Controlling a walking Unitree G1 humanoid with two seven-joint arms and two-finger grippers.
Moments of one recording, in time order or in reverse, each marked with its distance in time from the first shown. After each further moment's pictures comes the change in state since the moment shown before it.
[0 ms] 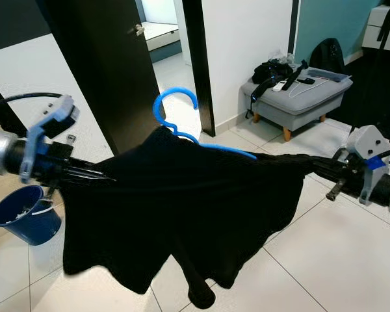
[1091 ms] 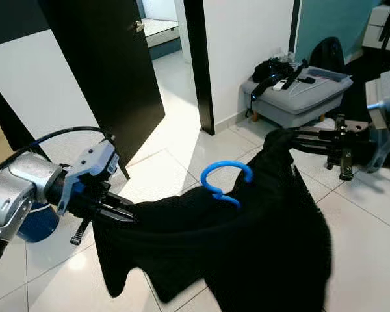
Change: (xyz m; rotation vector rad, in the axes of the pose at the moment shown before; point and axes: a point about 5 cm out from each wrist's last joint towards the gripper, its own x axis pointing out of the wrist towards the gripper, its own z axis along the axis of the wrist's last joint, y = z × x) left arm 0.036 -0.043 0.007 0.219 -0.067 -0.298; right arm 0.008 0.006 0.077 -0.013 -0.265 0.510
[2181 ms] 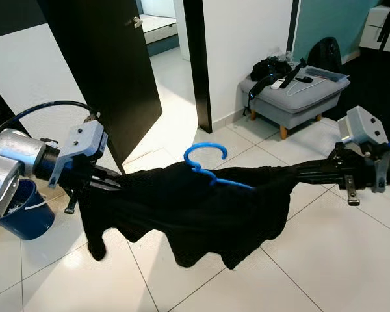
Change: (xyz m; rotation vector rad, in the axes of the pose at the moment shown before) left arm -0.029 0.023 -0.004 0.091 0.146 0.155; right arm -0.017 0.005 -0.030 0.050 0.289 0.103
